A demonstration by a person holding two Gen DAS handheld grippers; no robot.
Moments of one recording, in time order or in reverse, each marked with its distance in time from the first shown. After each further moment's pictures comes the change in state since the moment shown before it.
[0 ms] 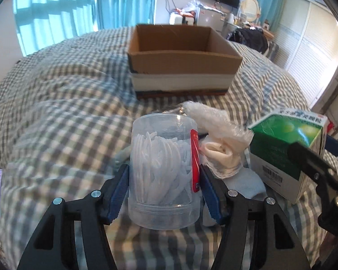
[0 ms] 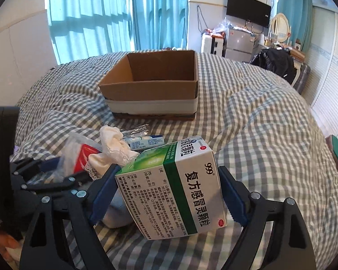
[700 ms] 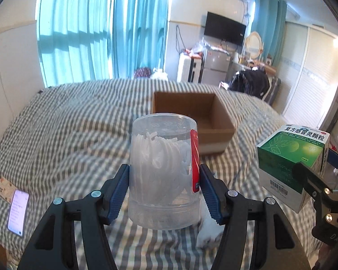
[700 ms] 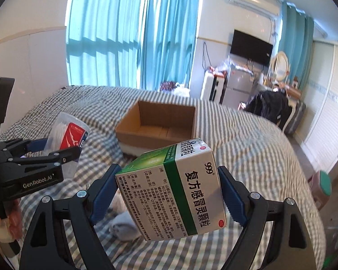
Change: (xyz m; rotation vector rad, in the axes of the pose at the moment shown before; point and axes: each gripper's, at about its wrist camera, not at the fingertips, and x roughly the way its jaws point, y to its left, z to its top) left arm -0.101 0.017 0.066 -0.045 -0.247 0.034; right arm -0.095 0.020 0.052 -0.111 -0.213 -0.027
